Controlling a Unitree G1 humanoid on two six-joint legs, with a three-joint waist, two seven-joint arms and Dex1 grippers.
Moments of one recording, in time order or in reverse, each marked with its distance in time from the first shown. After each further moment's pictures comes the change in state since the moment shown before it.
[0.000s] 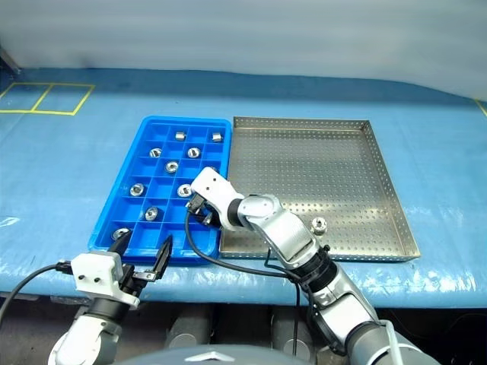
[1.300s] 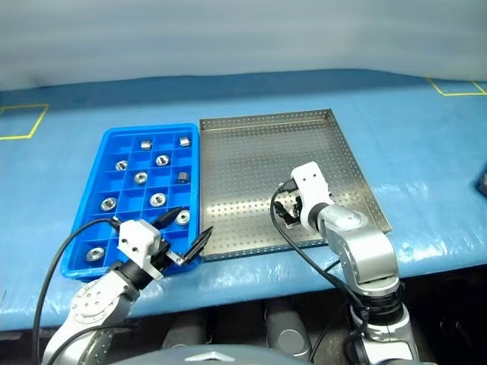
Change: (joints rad) left arm -0.355 0.201 -0.089 0.119 -0.076 0.122 -0.240; right arm 0.292 -0.188 -0.454 -0.399 0.029 0.427 -0.238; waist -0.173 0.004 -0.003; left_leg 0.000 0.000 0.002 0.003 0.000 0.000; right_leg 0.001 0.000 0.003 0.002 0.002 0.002
